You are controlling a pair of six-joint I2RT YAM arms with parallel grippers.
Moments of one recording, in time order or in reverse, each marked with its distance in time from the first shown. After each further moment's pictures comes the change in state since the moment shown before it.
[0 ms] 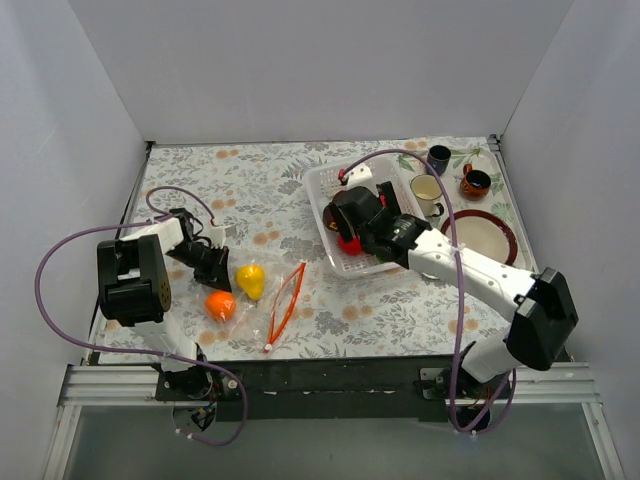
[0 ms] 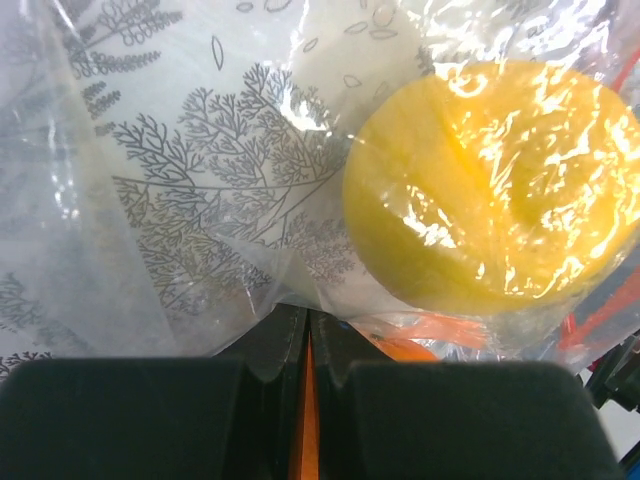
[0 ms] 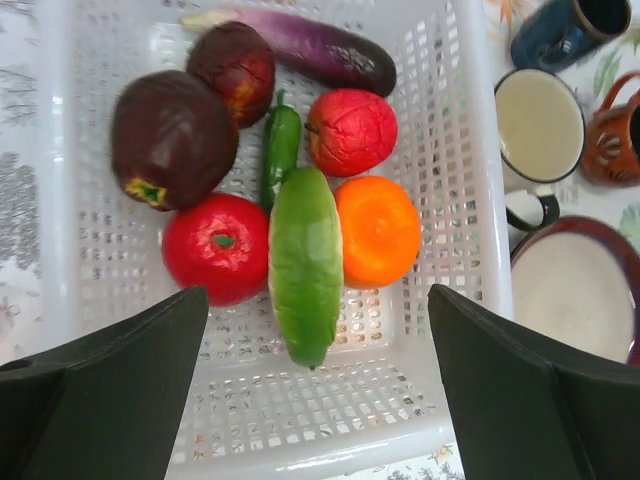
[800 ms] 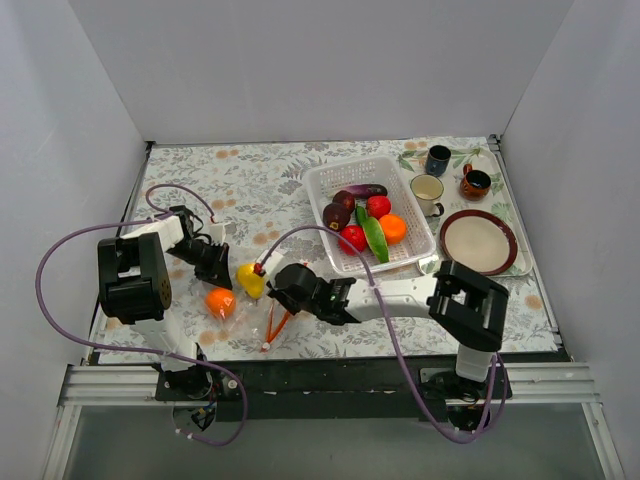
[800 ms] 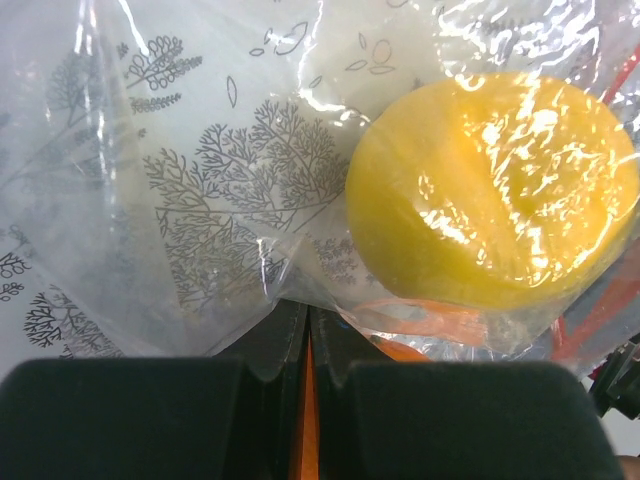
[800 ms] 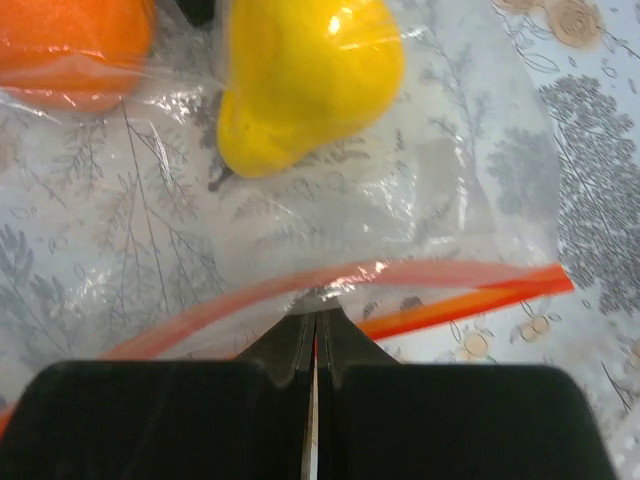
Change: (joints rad) left arm -0.002 0.017 0.029 0.012 0.016 -0.010; right arm 0.413 0.234 -0.223 0.572 -0.386 -0.098
